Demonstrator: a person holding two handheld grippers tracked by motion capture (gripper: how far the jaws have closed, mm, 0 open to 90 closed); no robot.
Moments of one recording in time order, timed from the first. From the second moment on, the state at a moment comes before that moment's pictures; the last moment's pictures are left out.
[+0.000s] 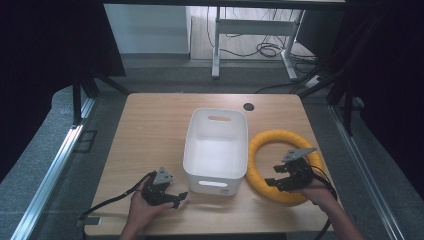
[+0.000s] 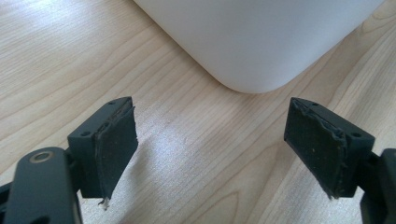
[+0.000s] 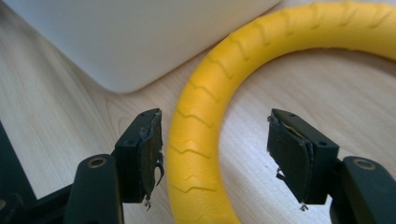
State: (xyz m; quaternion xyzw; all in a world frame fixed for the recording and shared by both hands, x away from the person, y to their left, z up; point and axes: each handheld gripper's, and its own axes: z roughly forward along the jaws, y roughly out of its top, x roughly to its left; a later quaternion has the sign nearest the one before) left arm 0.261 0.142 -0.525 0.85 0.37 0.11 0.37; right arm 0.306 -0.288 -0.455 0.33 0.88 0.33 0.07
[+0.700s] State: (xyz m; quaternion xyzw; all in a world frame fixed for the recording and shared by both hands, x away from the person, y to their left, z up) left arm 0.262 0.141 -0.528 0.85 0.37 0.10 0.36; right arm 0.320 -0.251 -0.485 0.28 0.94 0.19 0.04
